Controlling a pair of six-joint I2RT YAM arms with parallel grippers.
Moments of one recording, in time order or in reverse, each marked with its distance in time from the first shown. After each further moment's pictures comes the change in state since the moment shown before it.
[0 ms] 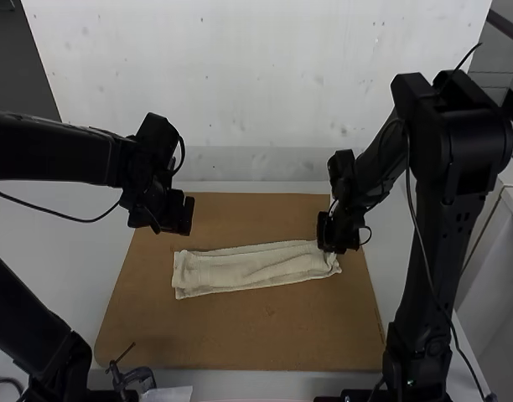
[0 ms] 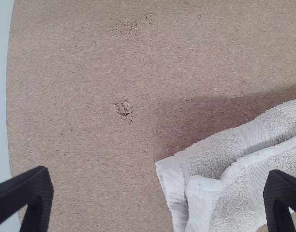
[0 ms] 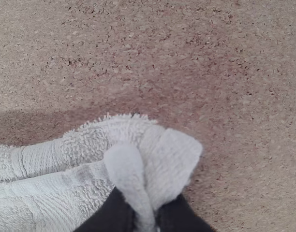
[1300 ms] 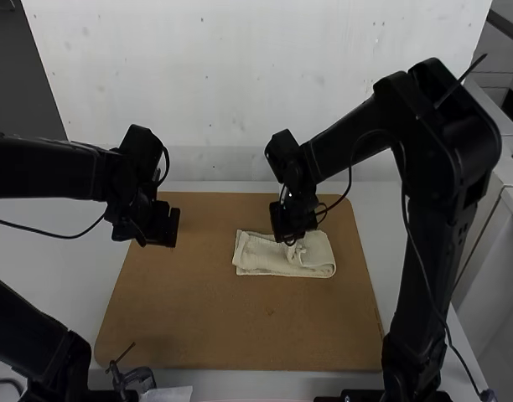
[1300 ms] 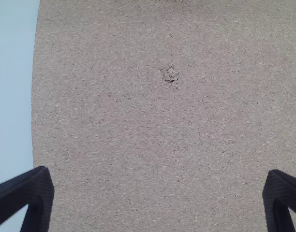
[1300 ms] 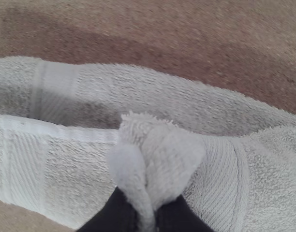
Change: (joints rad) left arm 0.075 -0.082 -0.103 -0.001 0.000 0.026; right arm 0.423 -0.059 0.200 -0.259 0.177 0.080
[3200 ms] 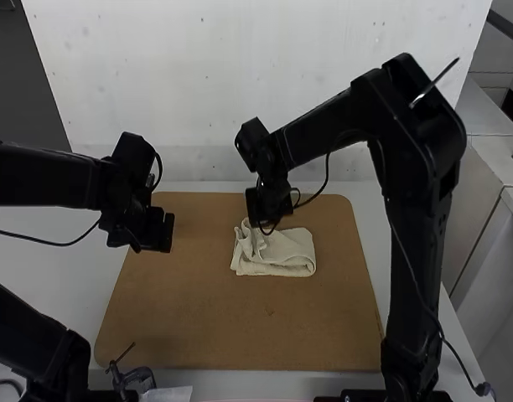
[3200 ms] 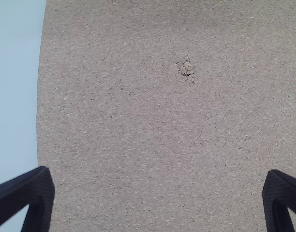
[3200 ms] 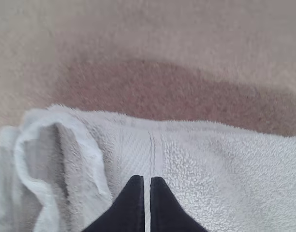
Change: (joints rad) left arm 0.051 -0.018 -0.060 0.056 0.024 0.034; right arm 0.122 0.105 0.203 -0.098 0.087 0.118
